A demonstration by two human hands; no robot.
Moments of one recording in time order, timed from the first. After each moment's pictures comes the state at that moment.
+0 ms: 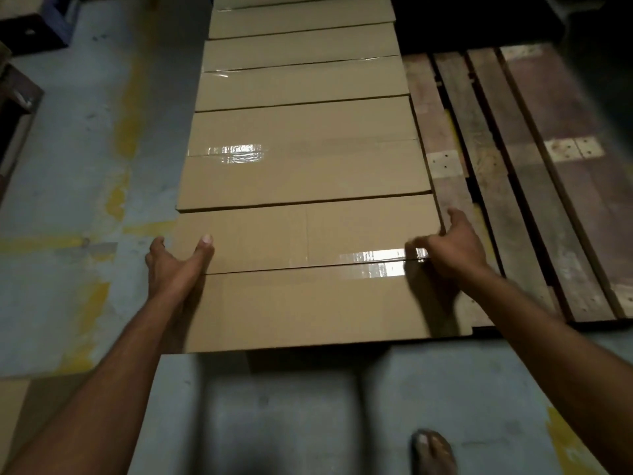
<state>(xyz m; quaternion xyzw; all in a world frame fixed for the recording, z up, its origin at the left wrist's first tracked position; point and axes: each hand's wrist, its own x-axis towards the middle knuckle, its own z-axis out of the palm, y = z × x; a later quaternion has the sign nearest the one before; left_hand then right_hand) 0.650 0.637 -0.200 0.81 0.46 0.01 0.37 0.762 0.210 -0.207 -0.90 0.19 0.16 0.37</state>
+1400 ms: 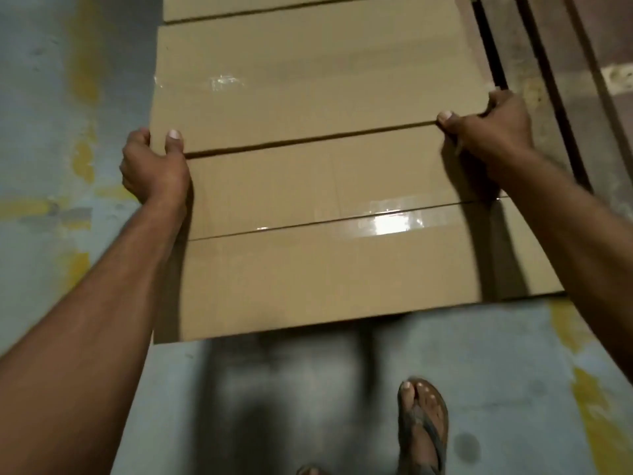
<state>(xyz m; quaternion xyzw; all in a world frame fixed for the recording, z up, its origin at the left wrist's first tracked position) 0.753 0.674 -0.239 0.83 0.43 0.18 0.30 0.851 0.255 -0.221 -0.88 0.20 0.02 0.43</state>
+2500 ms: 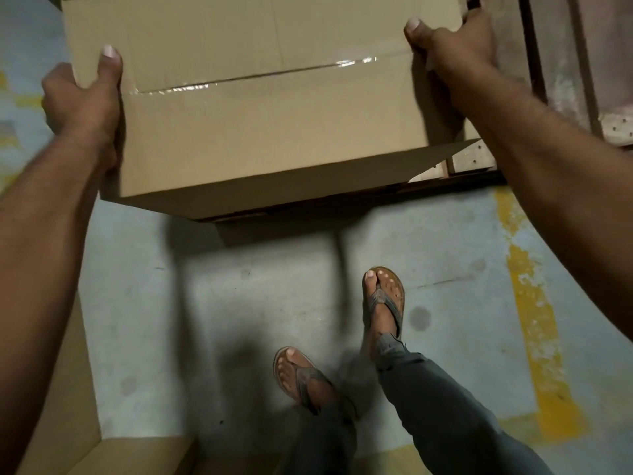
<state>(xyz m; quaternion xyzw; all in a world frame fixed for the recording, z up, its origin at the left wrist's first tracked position) 0.634 0.649 -0.245 0.81 0.41 0.06 0.42 0.725 0.218 -0.229 -0.88 0.22 0.07 0.42</state>
